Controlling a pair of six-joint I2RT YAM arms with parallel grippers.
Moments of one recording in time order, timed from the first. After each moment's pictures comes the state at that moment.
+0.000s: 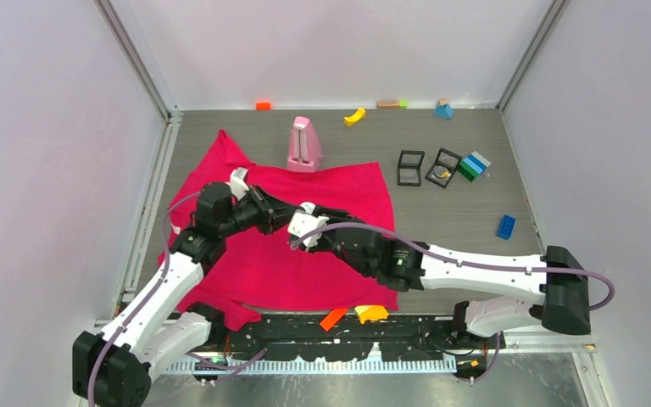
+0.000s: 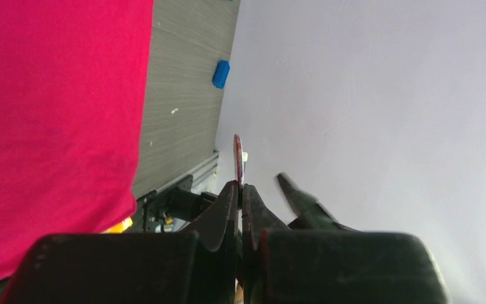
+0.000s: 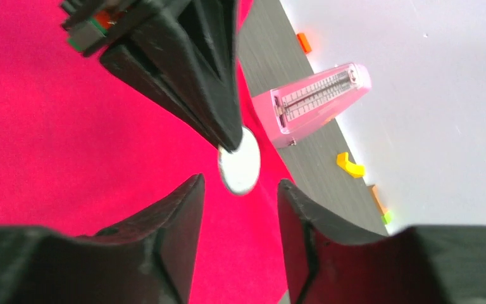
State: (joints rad) left arm -0.37 0.92 0.66 -0.08 0.56 -1.39; right arm 1.25 1.30 0.95 0.09 0.45 -0.57
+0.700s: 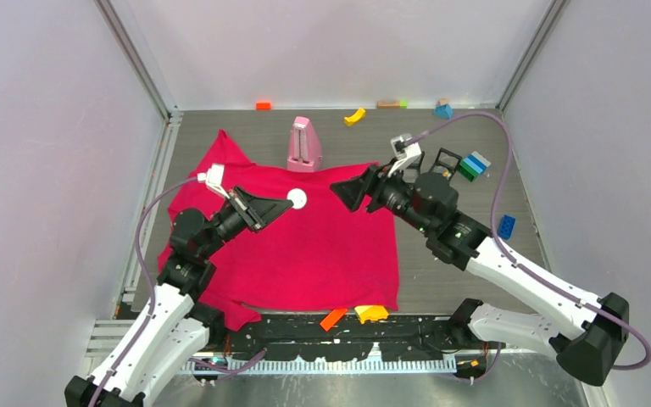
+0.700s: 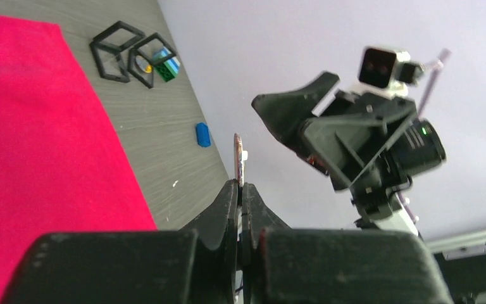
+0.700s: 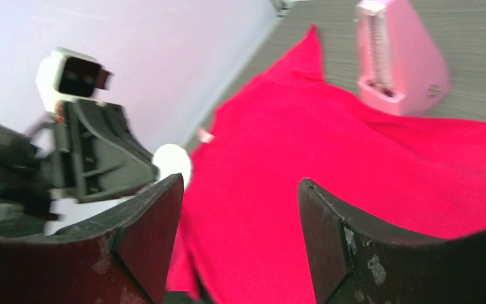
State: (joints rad) left arm -0.37 0.63 0.51 0.21 0.45 -1.12; right arm 0.83 1.02 0.90 0.07 0.06 0.51
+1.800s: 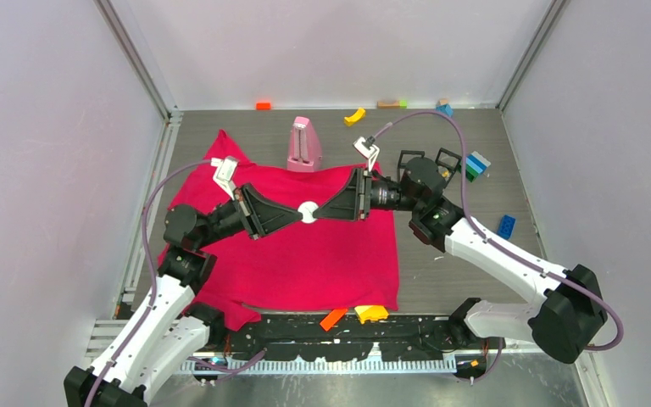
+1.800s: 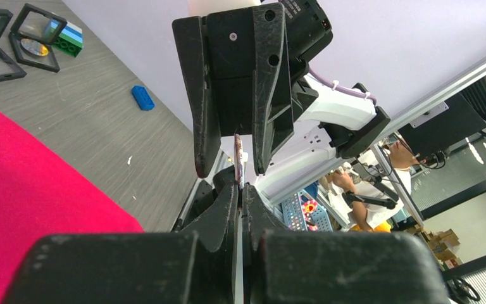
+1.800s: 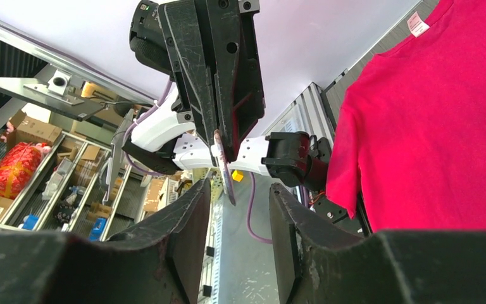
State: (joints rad) left arm -0.37 0.71 0.58 0.43 0.83 -1.05; right arm 0.69 1.20 0.89 0.39 -0.80 1.00
